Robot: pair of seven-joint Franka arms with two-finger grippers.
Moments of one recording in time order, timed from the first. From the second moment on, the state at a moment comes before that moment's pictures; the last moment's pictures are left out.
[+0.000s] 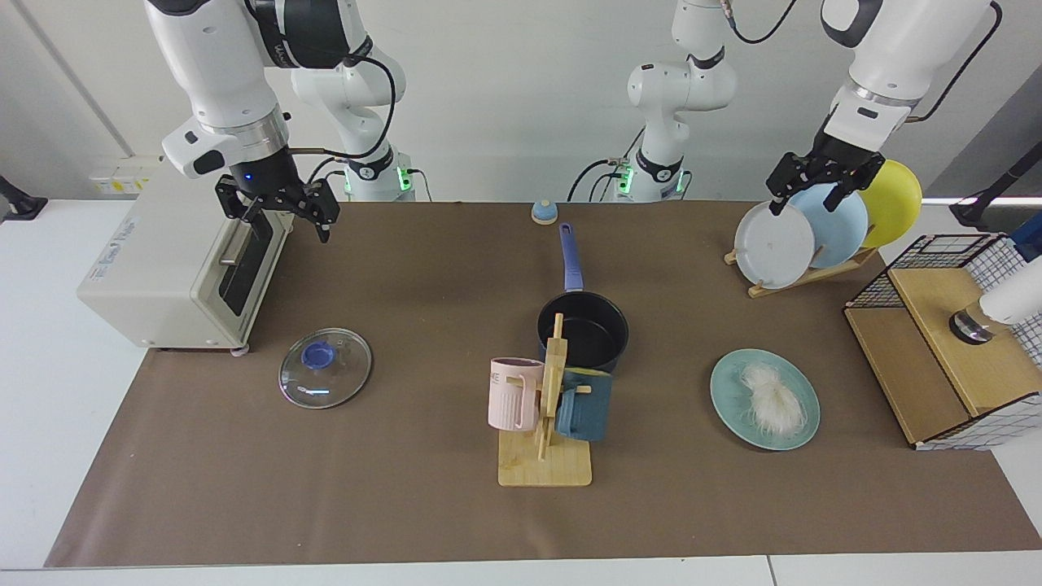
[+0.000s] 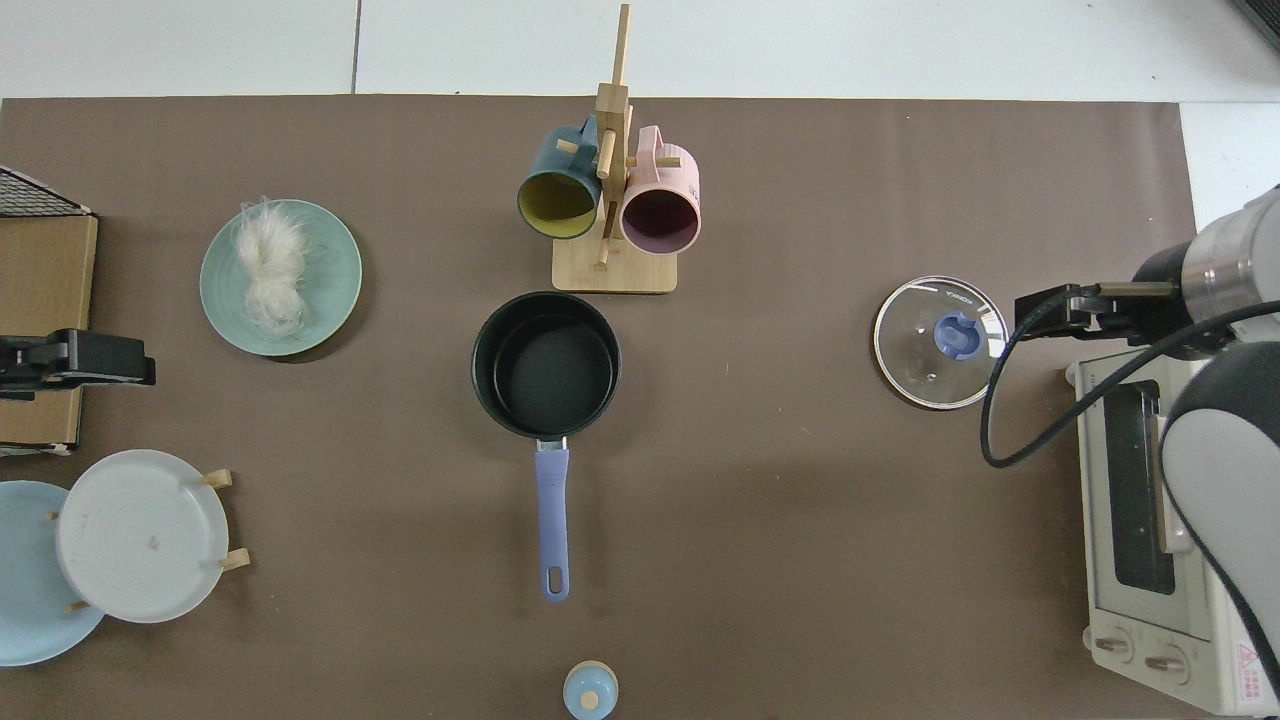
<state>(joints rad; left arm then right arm) -0.05 -0.11 0.07 -1.69 -0.02 1.63 -0.05 0.01 0.00 0.05 -1.64 -0.03 1.69 0.14</state>
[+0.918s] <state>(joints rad) -0.05 -0.10 0.07 -1.69 -0.02 1.64 -0.05 0.01 0.00 0.05 -1.64 -0.03 1.69 0.14</state>
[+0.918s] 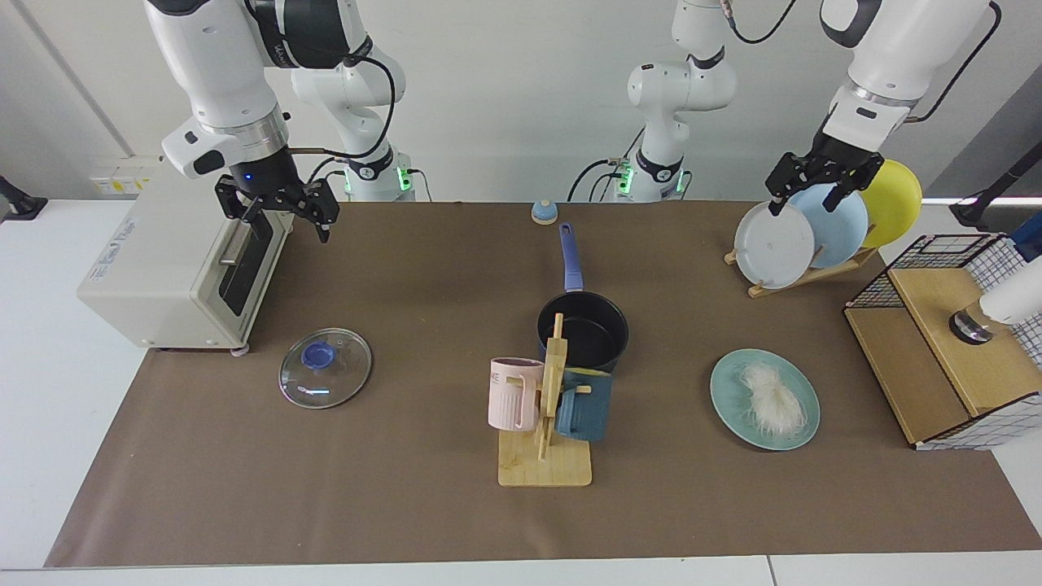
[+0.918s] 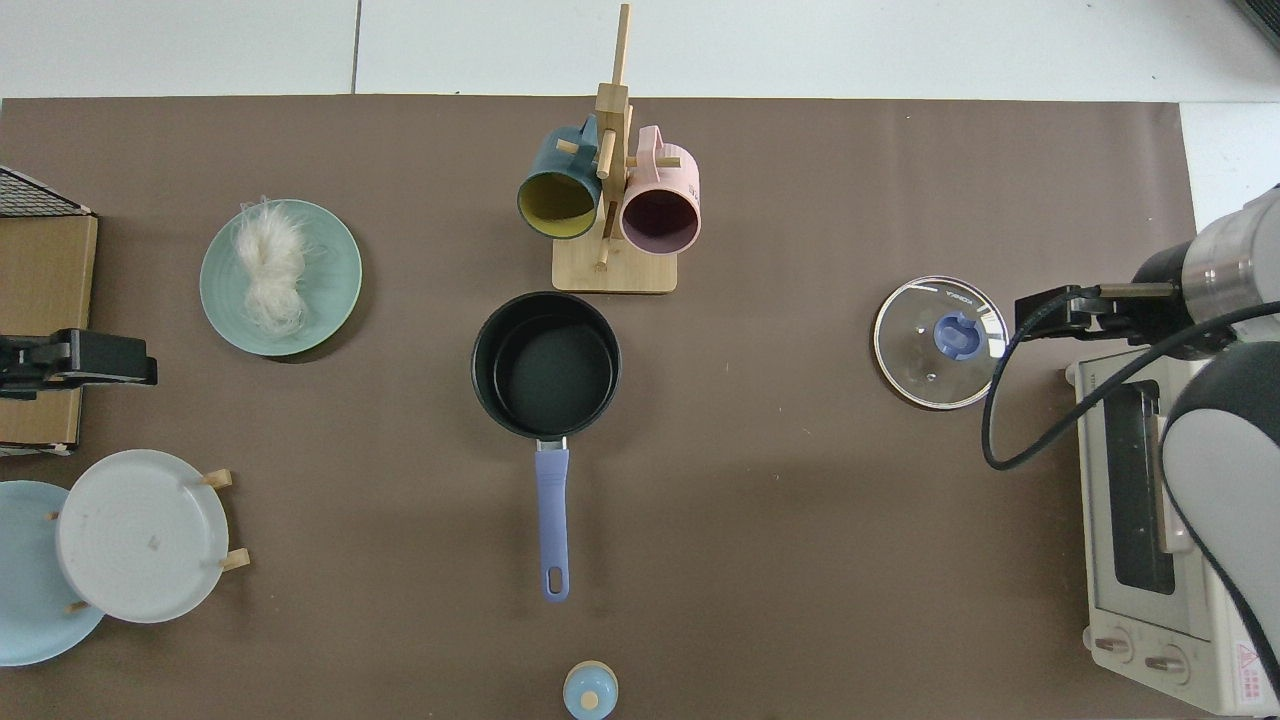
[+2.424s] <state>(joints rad) -0.04 0.46 0.09 -1.66 -0.02 2.32 -0.18 0.00 0.47 0.05 -1.35 -0.06 1.84 0.11</state>
